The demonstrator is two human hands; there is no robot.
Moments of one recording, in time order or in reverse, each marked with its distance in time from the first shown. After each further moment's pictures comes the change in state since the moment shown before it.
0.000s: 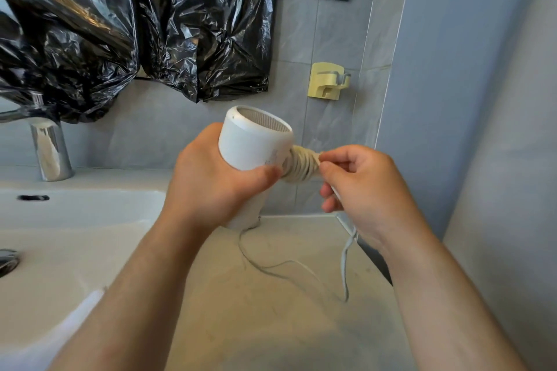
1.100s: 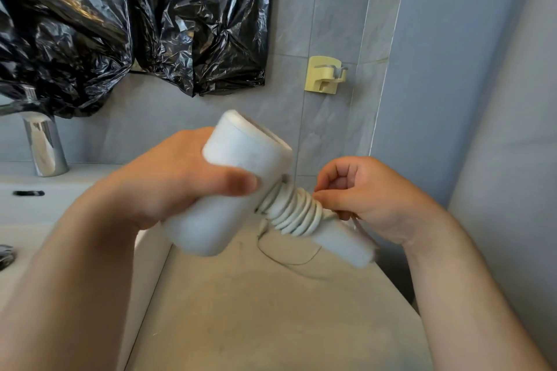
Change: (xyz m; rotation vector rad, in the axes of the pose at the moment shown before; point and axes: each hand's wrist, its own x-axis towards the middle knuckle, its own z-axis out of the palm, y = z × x) left_hand 0.002 0.019 -0.047 -0.175 -0.547 -0.125; right_hand 0.006 0.017 -0.023 -0.013 -0.428 0.029
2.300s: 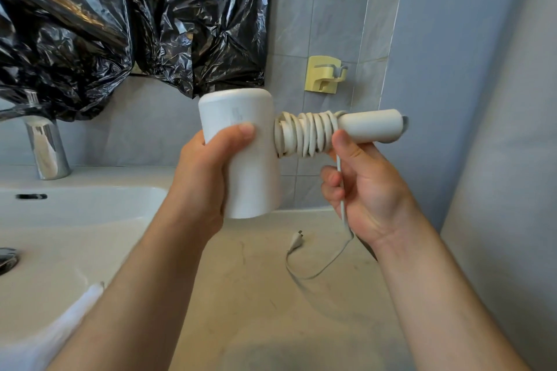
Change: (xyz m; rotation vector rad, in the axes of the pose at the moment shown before) left_hand 0.023 -0.014 0.048 -0.671 0.368 -0.020; right_hand 0.004 -0.013 0.022 0.869 0.165 -0.083
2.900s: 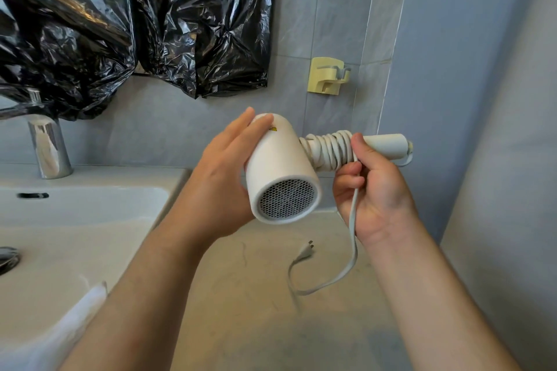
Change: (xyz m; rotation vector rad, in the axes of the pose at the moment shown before) left_hand 0.018 -0.030 -0.030 1.047 -0.193 0.713; right_hand 0.013 0.004 -0.005 0.374 0.325 0.092
